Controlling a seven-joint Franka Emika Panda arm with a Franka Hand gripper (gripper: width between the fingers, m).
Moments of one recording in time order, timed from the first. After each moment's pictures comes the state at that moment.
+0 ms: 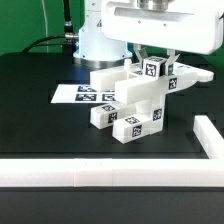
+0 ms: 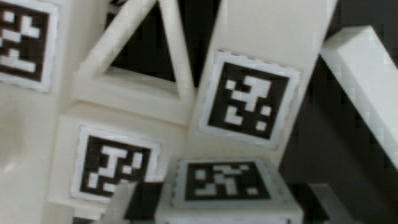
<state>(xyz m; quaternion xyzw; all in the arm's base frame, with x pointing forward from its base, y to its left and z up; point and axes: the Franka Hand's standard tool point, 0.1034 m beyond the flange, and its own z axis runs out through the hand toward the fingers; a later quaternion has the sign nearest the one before) 0.506 0.064 0.106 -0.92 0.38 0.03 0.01</state>
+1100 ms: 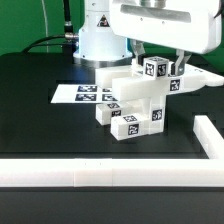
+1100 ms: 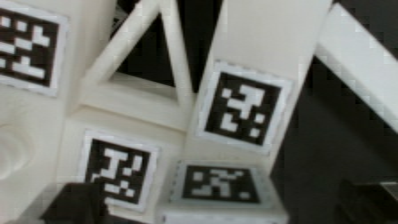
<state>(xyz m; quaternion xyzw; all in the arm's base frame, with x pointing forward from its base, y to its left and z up) 0.500 0.081 0.120 -0.91 0.41 0.04 0.03</state>
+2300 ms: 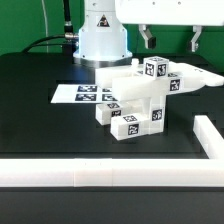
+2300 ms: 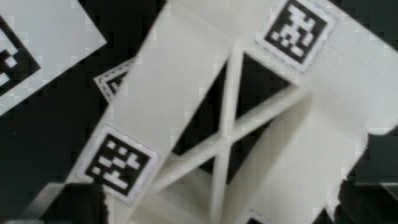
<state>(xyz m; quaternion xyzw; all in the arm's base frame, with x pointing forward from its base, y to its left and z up) 0.446 0.099 0.130 -0.96 0.29 0.04 0.05</state>
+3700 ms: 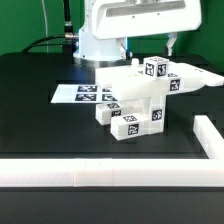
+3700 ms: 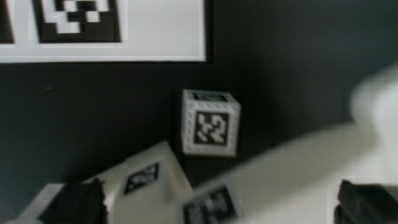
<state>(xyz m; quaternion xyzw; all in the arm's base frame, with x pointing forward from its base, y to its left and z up) 0.388 0.058 0.093 -1.00 -0.03 0.01 0.05</state>
